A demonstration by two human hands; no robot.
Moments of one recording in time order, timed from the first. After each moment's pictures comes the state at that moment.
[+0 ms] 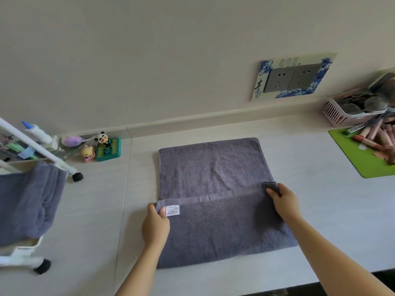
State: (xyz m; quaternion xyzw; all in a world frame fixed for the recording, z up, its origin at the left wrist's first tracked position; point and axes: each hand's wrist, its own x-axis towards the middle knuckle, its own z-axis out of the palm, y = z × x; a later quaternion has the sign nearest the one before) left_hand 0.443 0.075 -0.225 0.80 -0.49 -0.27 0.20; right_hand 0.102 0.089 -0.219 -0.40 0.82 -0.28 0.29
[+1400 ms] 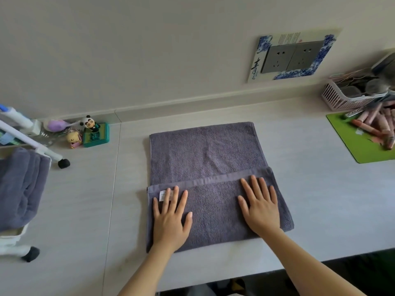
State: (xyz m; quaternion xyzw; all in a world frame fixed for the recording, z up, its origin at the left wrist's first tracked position) left_hand 0.415 0.113 -0.272 0.59 -0.81 -0.04 0.04; right_hand 0.150 0.133 -0.260 -0.62 0.78 -0.07 0.06
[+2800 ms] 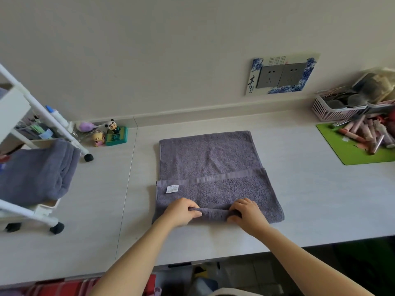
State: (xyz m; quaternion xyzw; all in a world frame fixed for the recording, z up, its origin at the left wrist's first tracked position) left_hand 0.405 0.122 -0.202 0.56 -0.74 -0.37 -0.01; right_hand 0.168 0.178 -0.222 -0.73 0.64 -0.09 0.24
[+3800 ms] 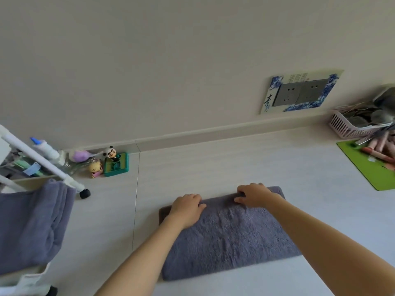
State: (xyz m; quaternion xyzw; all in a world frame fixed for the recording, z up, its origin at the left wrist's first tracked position) left_hand 0.420 -0.017 -0.197 0.51 -0.84 -0.18 -0.10; right_hand 0.180 -0.013 -0.187 -0.70 0.64 0.16 0.26
